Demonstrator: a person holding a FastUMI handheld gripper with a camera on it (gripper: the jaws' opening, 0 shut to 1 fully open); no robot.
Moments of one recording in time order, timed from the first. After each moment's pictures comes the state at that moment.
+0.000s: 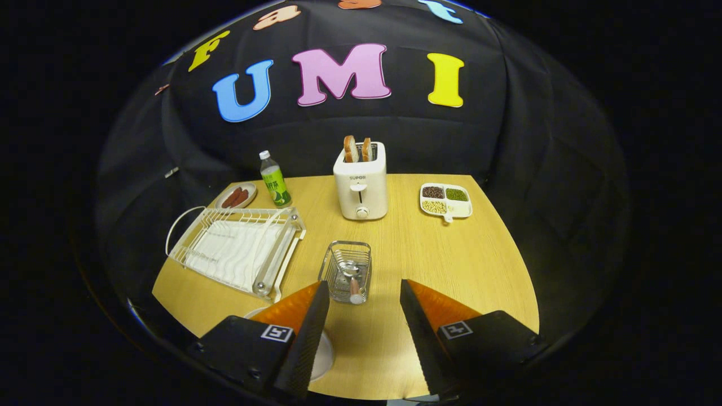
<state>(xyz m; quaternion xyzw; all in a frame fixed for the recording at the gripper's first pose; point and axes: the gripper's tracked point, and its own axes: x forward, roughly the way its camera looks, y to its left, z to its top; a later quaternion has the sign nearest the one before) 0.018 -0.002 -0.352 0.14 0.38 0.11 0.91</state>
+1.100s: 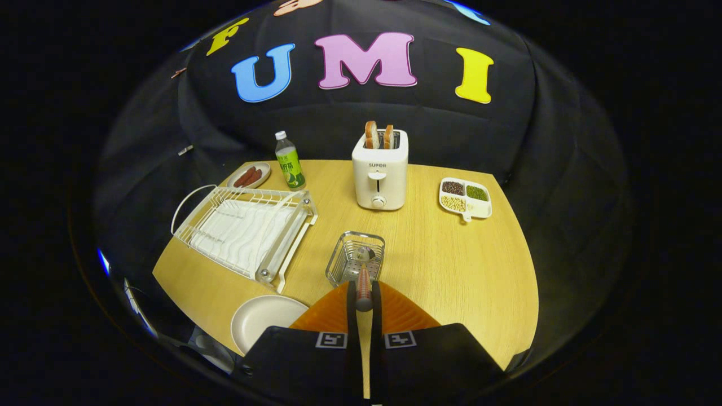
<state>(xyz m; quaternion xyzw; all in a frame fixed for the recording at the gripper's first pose) 0.014 0.002 -0.322 0.13 0.38 0.15 0.90</state>
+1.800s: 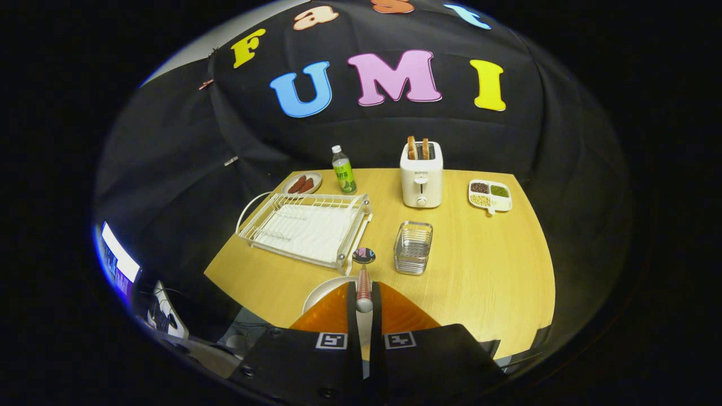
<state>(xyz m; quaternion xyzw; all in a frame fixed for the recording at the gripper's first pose) -0.094 0.057 -0.251 0.16 0.38 0.23 0.88</state>
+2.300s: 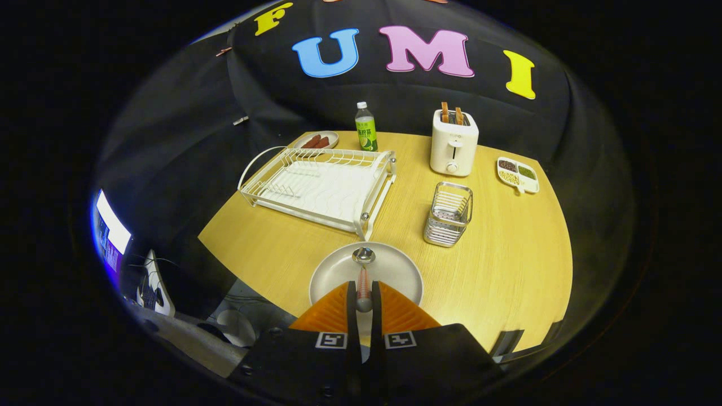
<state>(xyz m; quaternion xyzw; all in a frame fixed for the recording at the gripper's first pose) -0.119 0.119 -0.312 0.11 0.43 0.25 0.86</state>
